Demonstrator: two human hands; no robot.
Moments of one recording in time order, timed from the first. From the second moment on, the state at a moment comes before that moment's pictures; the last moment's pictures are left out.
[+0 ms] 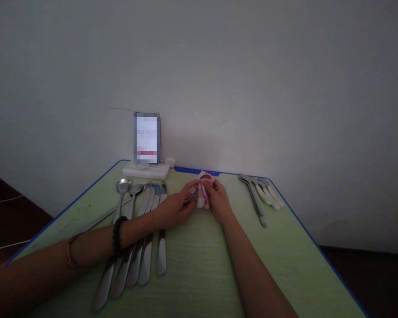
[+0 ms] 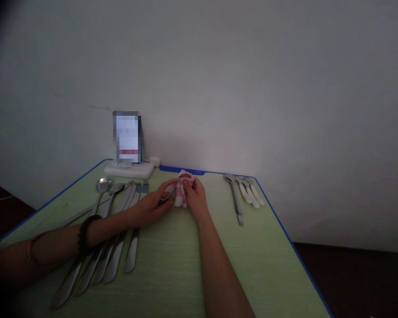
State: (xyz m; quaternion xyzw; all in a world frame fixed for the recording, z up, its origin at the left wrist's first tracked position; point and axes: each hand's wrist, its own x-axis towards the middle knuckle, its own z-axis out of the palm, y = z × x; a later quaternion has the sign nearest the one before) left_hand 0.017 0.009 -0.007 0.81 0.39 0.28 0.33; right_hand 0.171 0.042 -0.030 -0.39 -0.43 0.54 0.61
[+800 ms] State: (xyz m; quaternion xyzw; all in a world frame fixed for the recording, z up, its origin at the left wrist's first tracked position) left_hand 0.016 0.010 -0.009 0.83 0.41 0.23 0.29; right_hand 0.175 0.041 -0.031 -0.42 -0.47 0.50 0.60
